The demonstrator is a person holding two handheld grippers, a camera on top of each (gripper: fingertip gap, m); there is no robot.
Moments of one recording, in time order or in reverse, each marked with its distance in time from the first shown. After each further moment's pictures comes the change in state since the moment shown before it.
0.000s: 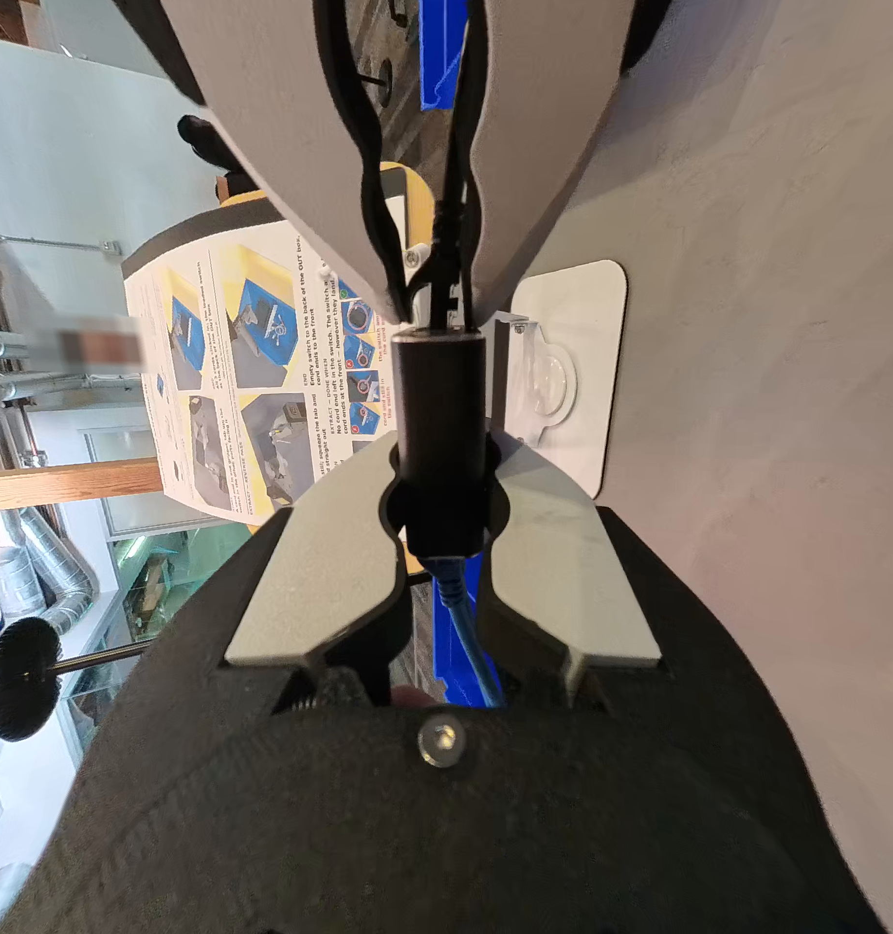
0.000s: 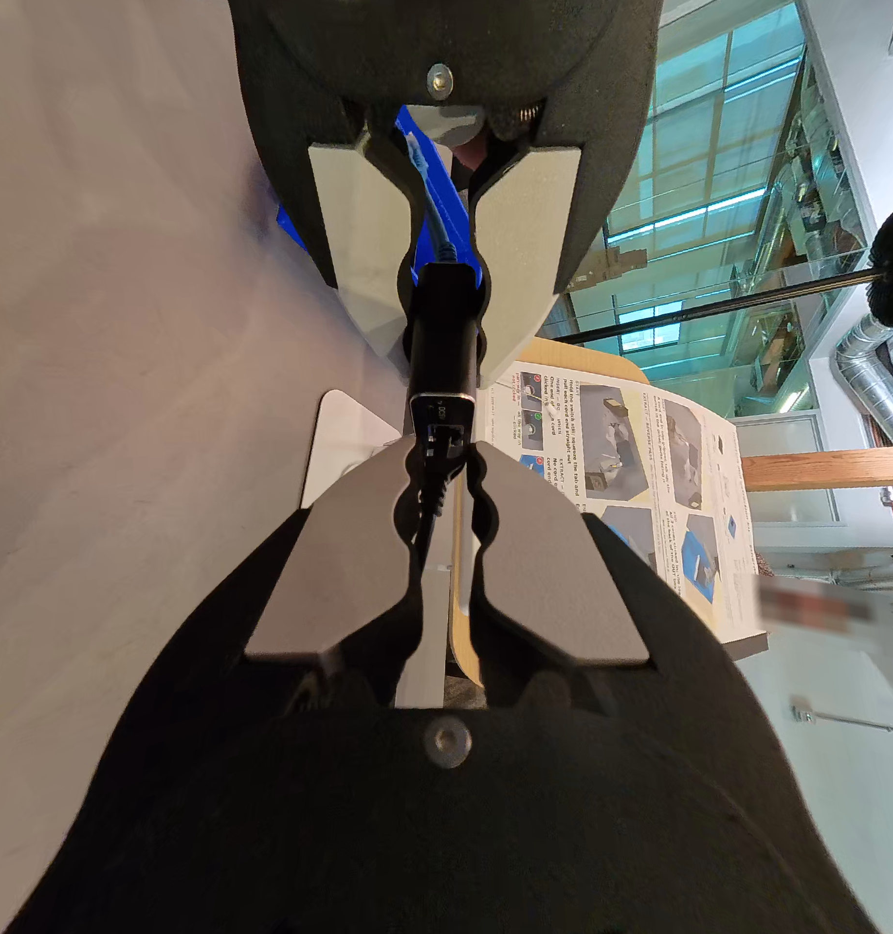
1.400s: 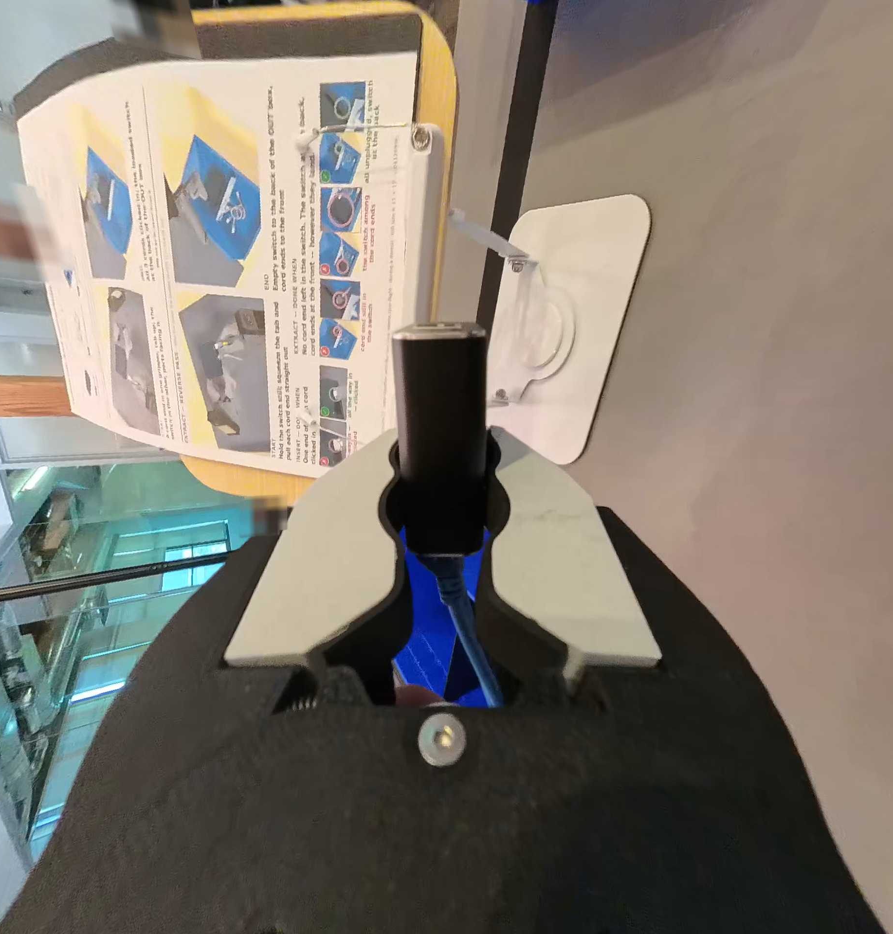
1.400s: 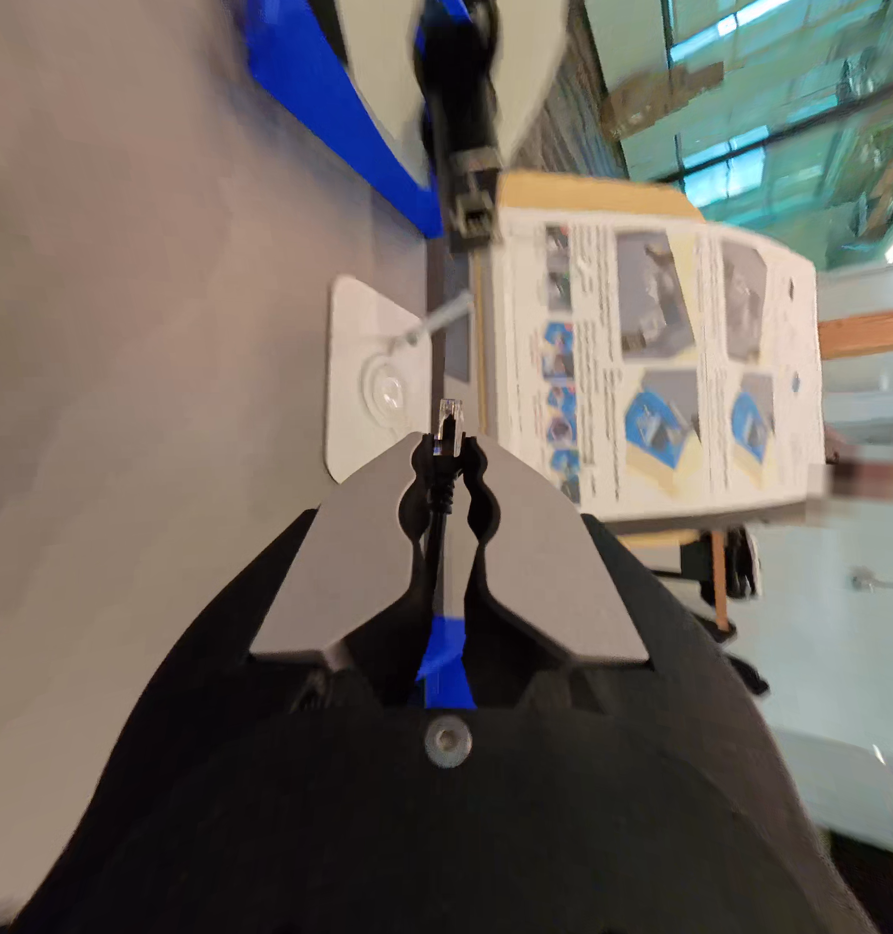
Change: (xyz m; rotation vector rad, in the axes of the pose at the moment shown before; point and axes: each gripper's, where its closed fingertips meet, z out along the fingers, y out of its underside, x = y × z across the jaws) left arm -0.005 0.047 0.010 -0.095 0.060 -0.159; right arm 0.002 0.056 -0.035 -0.242 -0.039 0.143
